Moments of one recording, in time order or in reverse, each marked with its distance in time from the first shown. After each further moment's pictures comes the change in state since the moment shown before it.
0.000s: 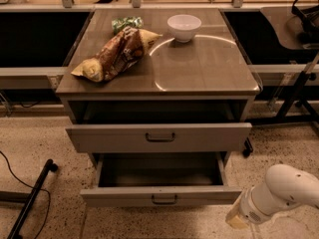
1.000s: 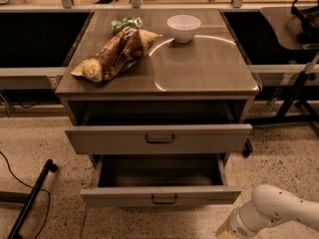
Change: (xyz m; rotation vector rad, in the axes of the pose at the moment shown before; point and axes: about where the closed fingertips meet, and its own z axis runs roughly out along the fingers) arm 0.023 0.014 0.088 -0.071 -0.007 0.042
